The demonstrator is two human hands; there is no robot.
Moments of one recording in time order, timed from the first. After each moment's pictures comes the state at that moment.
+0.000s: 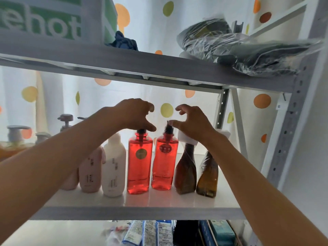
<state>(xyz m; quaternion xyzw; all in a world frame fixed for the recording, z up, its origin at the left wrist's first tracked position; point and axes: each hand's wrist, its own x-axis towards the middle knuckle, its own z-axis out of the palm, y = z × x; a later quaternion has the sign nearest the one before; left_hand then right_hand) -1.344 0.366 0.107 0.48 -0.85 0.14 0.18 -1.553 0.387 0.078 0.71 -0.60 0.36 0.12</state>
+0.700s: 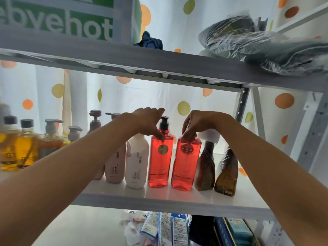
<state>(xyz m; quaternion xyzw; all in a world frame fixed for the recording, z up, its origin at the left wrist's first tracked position) -1.312 0.346 0.078 0.48 -0.86 0.10 0.11 -1.525 0.363 0.105 0.79 -0.61 0.06 -0.10</state>
